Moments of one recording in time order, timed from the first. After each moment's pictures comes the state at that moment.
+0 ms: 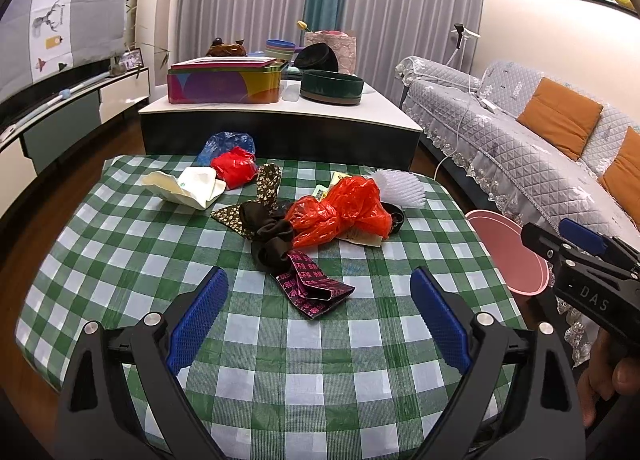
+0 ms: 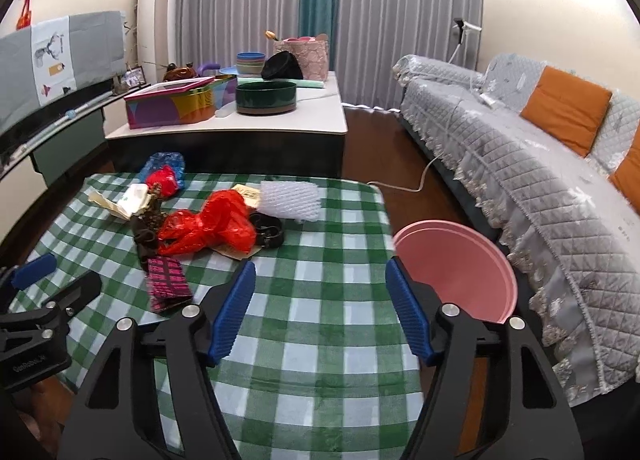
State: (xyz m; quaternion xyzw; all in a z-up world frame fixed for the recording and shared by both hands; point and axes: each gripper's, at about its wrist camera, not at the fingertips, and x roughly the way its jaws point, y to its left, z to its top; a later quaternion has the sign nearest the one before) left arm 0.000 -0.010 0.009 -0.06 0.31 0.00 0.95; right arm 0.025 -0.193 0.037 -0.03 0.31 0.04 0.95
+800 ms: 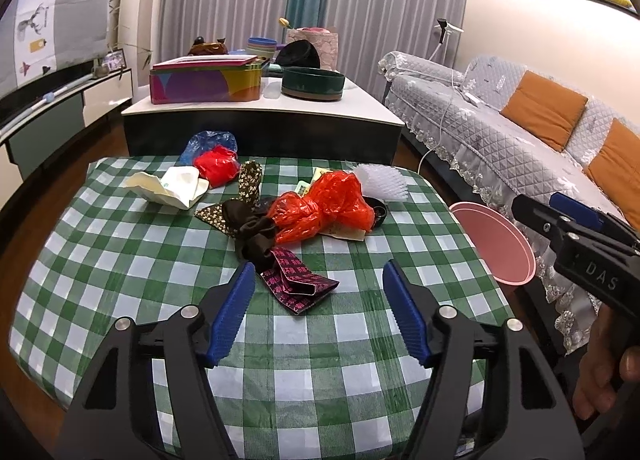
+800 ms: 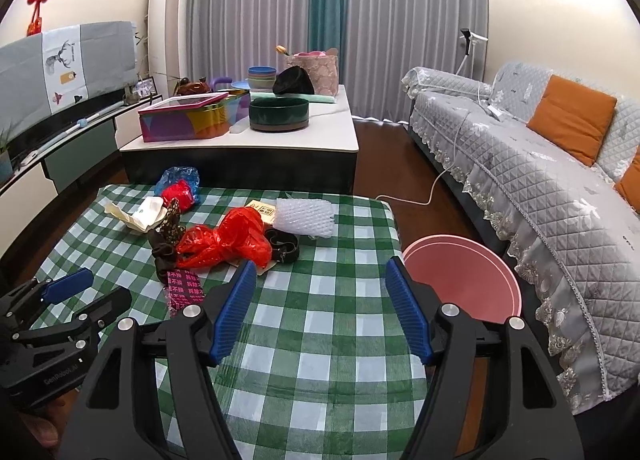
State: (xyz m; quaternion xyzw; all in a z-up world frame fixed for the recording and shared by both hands) left arm -0.003 -0.009 0.007 -0.06 0.32 -0.04 0.95; right arm 0.013 -0.187 0.049 -0.03 0.28 0.05 0.96
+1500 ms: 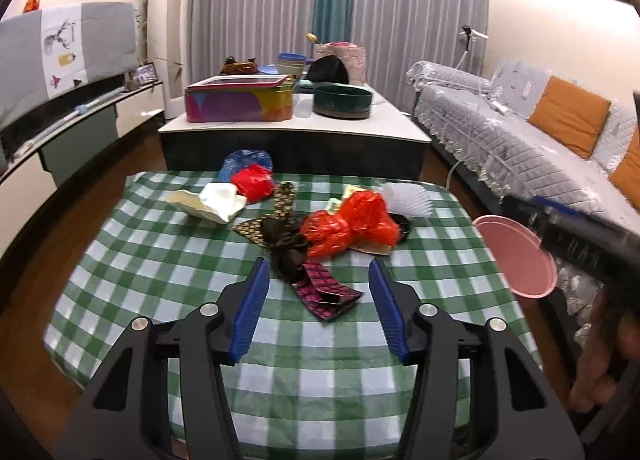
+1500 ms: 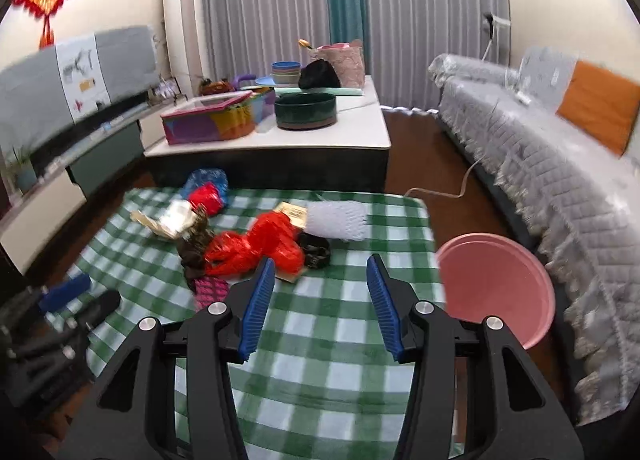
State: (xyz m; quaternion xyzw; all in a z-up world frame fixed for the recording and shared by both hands) left arm -0.016 -0.004 0.029 -0.05 0.31 0.03 0.95; right arm 0.043 -0.188 0.059 0.02 0.30 0.11 0.95
